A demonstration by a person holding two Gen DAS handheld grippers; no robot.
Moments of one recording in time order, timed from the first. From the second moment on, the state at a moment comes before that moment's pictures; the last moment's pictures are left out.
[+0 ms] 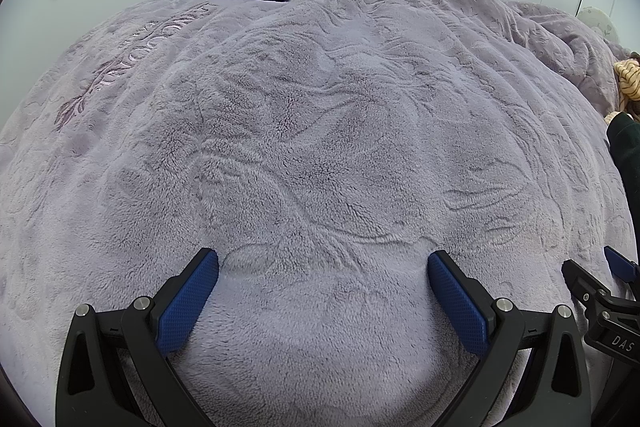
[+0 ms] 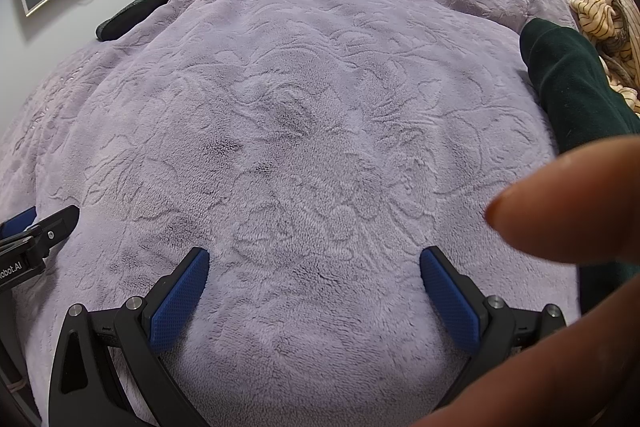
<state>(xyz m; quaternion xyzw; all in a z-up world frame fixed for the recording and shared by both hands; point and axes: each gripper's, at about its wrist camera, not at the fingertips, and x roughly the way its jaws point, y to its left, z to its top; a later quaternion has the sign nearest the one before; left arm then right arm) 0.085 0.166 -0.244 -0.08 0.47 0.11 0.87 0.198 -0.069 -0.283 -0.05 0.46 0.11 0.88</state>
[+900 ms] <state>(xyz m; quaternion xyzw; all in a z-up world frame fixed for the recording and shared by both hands) 0.085 0.166 -0.244 -0.08 0.47 0.11 0.87 0.197 -0.068 -0.282 -0.05 0.46 0.11 0.88</state>
